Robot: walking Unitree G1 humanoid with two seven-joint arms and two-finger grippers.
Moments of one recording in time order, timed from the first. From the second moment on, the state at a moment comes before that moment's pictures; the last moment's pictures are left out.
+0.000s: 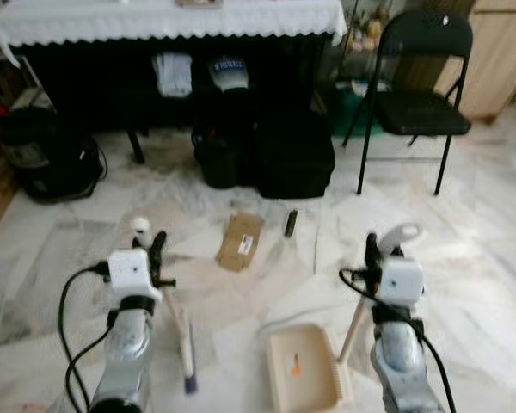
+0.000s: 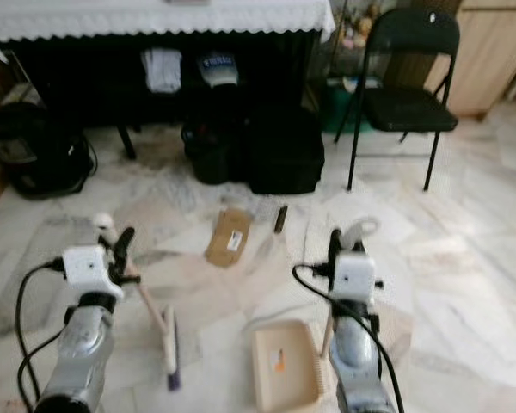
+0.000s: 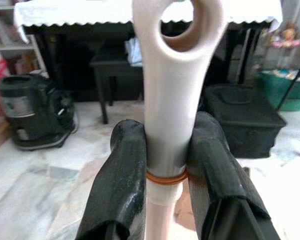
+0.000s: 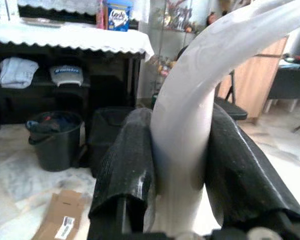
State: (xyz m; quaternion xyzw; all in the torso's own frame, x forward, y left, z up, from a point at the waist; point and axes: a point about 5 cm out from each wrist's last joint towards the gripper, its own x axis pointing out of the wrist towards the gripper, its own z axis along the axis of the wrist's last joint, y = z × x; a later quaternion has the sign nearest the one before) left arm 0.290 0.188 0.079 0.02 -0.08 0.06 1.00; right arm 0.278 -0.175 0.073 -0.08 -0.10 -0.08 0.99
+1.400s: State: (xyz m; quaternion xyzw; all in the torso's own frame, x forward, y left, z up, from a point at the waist) left arm 0.291 0.184 0.077 0.02 -0.07 0.04 1.00; right arm 0.280 -0.172 0.074 -0.09 -0.10 -0.07 0.99
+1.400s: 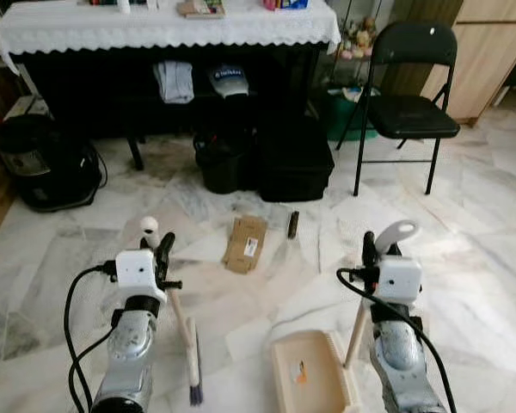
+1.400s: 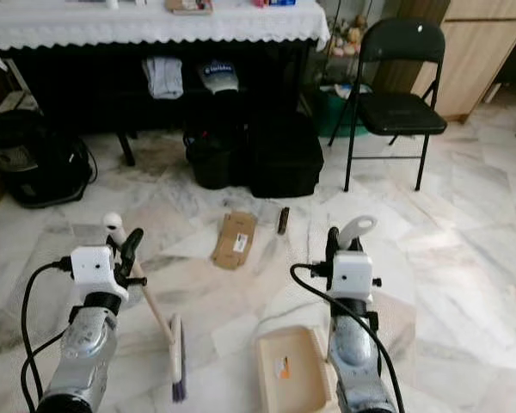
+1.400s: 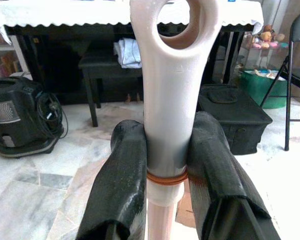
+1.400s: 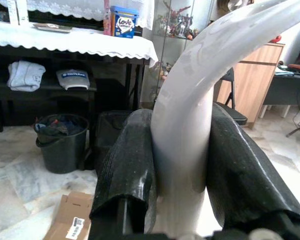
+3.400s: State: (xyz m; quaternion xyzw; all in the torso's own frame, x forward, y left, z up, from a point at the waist) left arm 0.291 0.181 0.075 0.01 -0.07 0.04 1.00; right arm 0.276 -0.170 0.068 -0.08 -0.09 -0.07 0.99
